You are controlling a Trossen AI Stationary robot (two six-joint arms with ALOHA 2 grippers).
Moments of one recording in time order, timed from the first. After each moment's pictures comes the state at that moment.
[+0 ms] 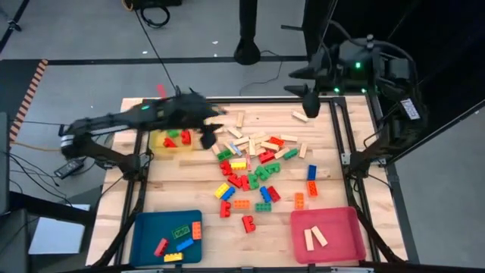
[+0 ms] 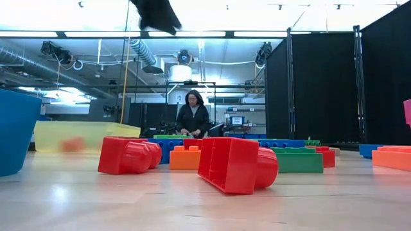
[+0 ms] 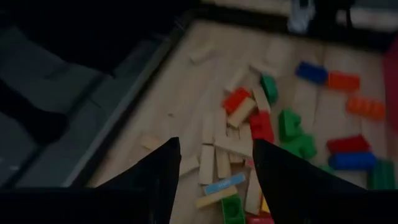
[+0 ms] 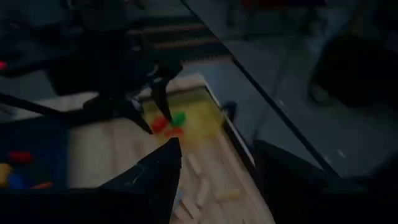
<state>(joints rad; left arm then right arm) 0.23 1.29 1.32 -0.66 -0.16 -0.04 -0.21 1.56 2.35 -1.26 0.13 0.03</state>
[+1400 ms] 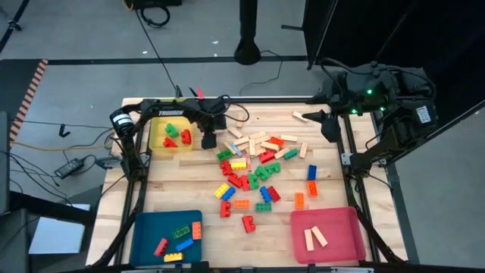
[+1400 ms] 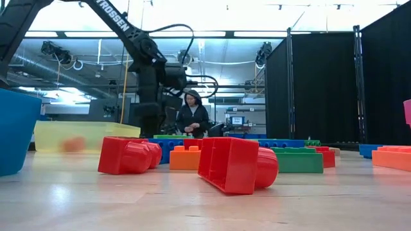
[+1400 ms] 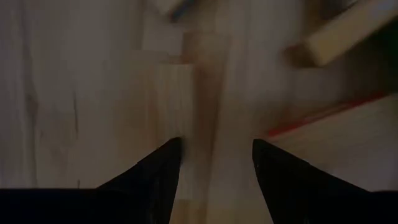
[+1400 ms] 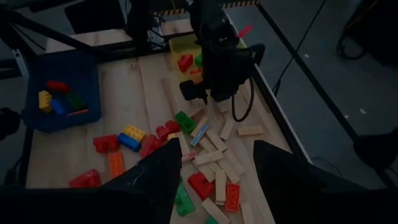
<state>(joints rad) 0.56 1.83 1.16 -0.68 0.03 0.45 -0.03 1.48 2.35 -1.54 0.19 0.14</state>
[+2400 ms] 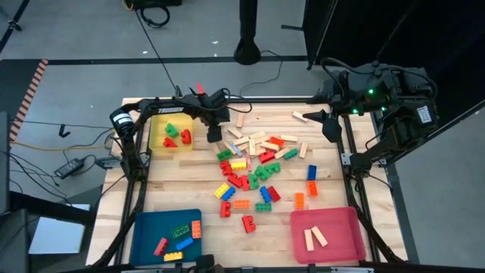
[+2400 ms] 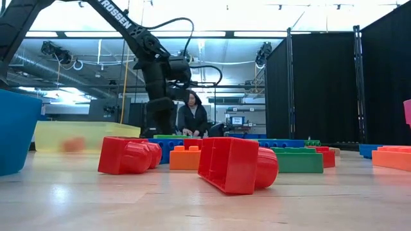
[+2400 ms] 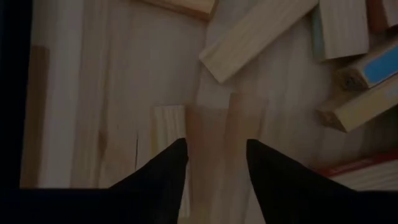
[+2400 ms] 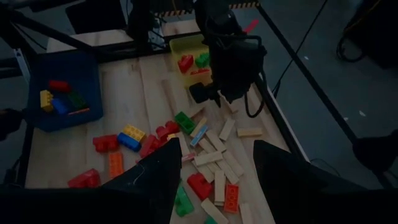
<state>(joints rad) 0.58 1.84 1.24 -0.62 0.03 0.44 -0.03 1.47 2.35 -1.54 0.19 0.13</state>
